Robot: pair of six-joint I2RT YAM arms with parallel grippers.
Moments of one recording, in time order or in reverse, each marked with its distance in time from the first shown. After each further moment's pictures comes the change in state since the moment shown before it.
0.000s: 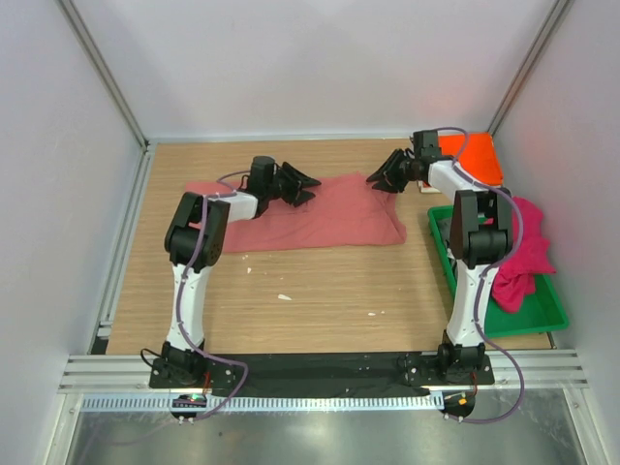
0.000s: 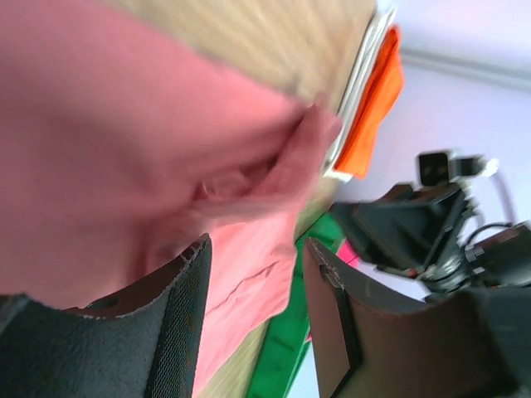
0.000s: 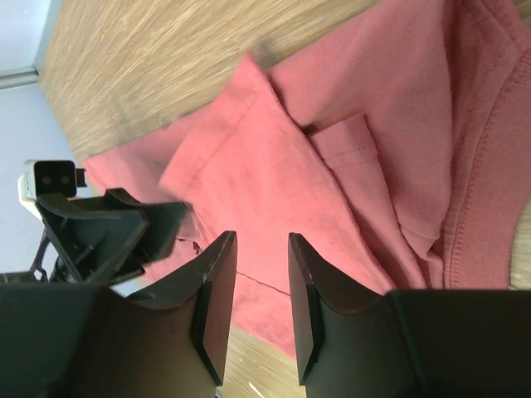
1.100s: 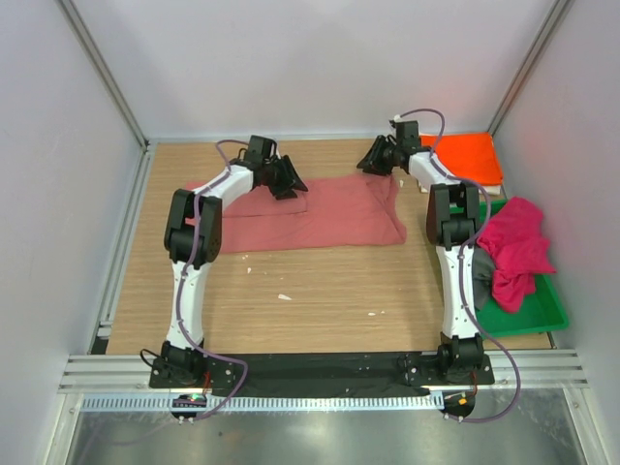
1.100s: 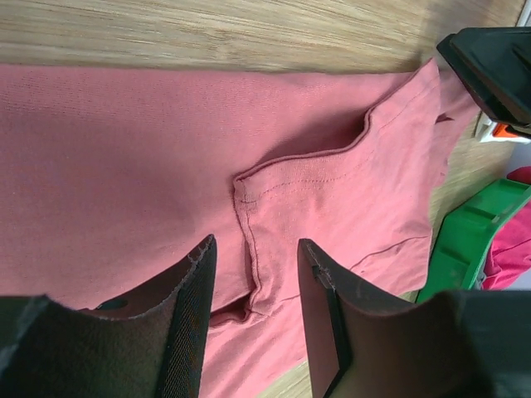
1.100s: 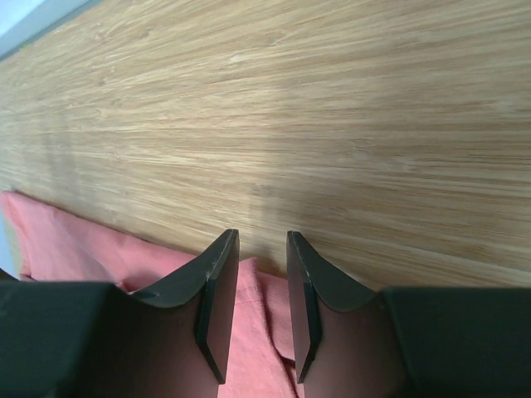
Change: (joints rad) left arm 0.054 0.043 0.356 -0.663 -0.028 0.568; right arm 0.042 0.402 0.490 0.038 0.052 -0.219
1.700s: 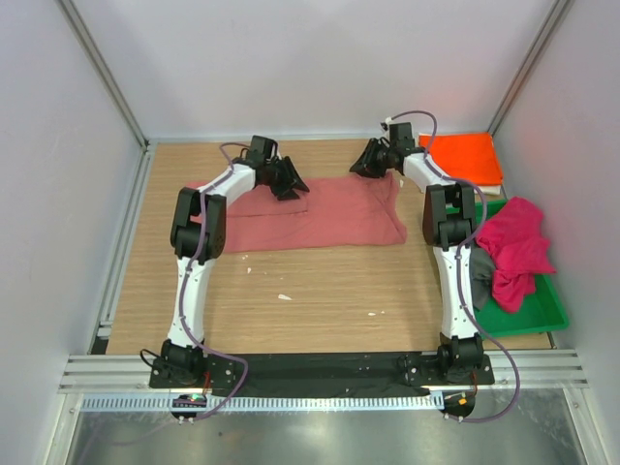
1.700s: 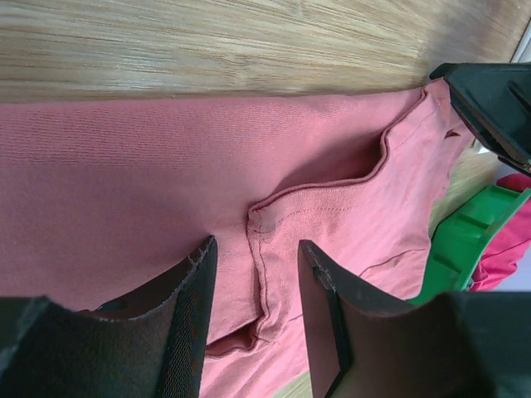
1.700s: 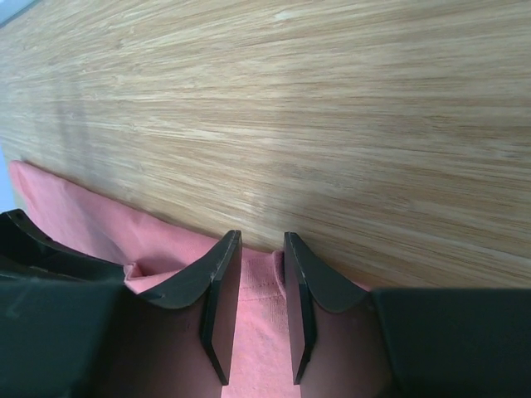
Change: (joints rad) left arm 0.007 0.096 0.103 -0.046 0.038 -0.026; right arm 0.022 0.005 0.002 -0.018 -0.053 -0.013
